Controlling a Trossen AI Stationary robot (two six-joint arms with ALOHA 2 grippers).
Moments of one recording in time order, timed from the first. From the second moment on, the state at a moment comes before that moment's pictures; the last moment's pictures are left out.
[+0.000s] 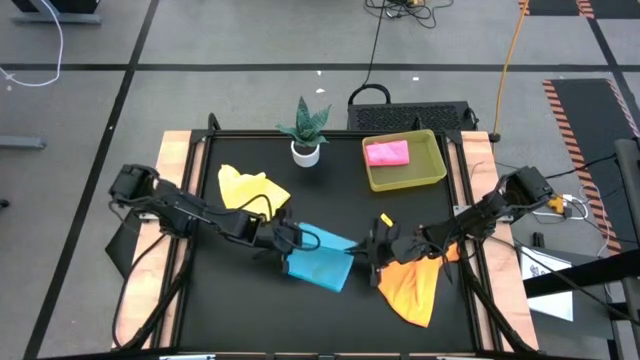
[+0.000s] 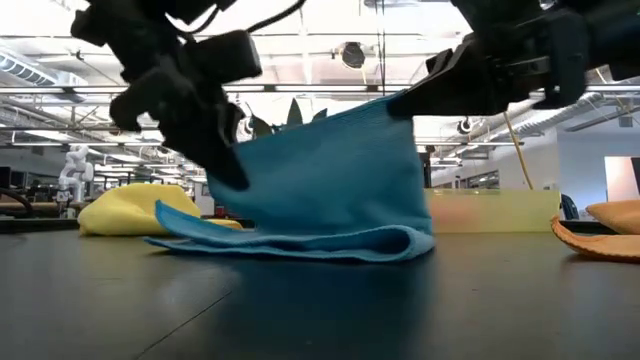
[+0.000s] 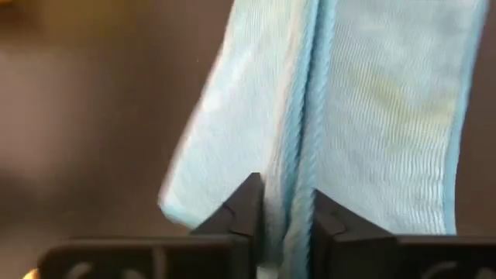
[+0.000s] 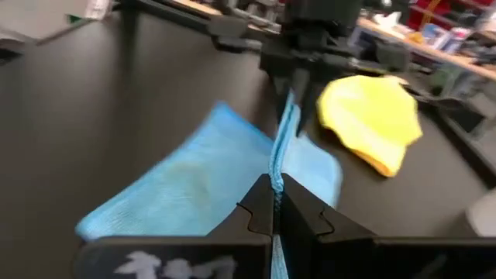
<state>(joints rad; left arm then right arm) -0.25 1.58 0.85 -0.20 -0.23 -0.06 0.41 1.54 0.52 0.66 0.43 -0.16</state>
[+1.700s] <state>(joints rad) -0.66 1.29 0.87 0.03 -0.21 -0.38 0.49 1.54 0.59 1.15 0.02 0.02</state>
